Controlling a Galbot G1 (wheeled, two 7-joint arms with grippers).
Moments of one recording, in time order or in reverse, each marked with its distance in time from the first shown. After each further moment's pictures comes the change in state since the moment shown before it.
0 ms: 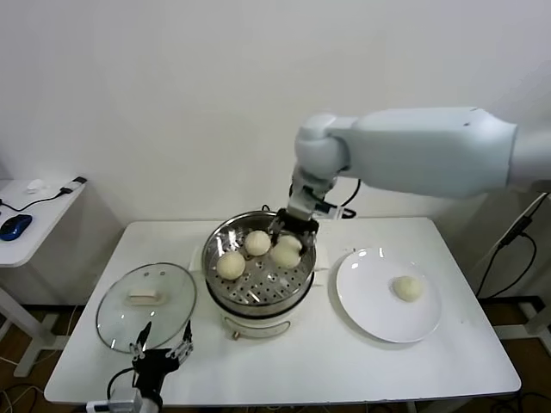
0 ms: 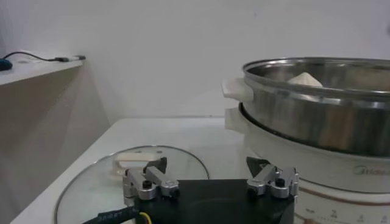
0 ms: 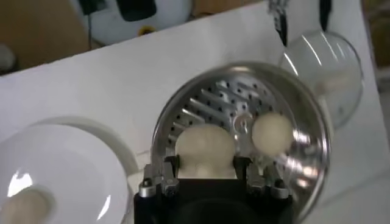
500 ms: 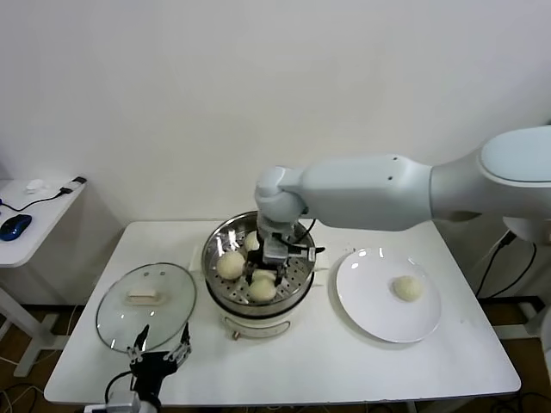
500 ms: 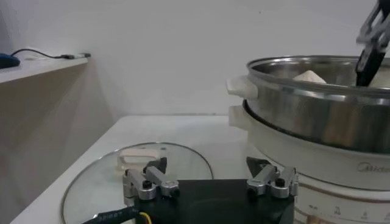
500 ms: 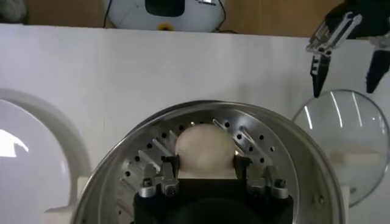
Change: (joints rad) left arm 0.013 -0.007 -0.006 0.000 -0.002 -0.009 -0.006; right arm -0.192 0.130 0.034 -0.084 -0.212 0.108 0.080
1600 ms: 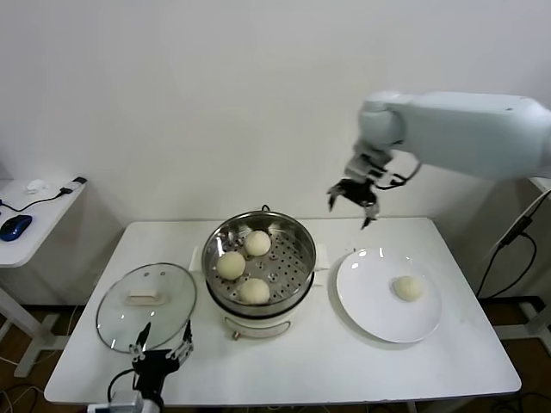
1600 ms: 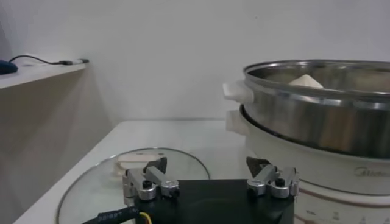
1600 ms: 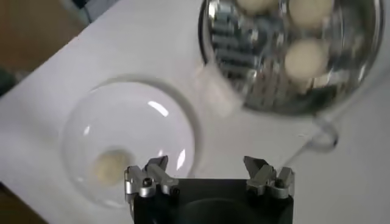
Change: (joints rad) left arm -0.009 0.003 0.014 0.007 0.012 -0.020 -0.009; right arm 0.259 -0.350 -0.218 -0.180 0.368 -0.191 -0.181
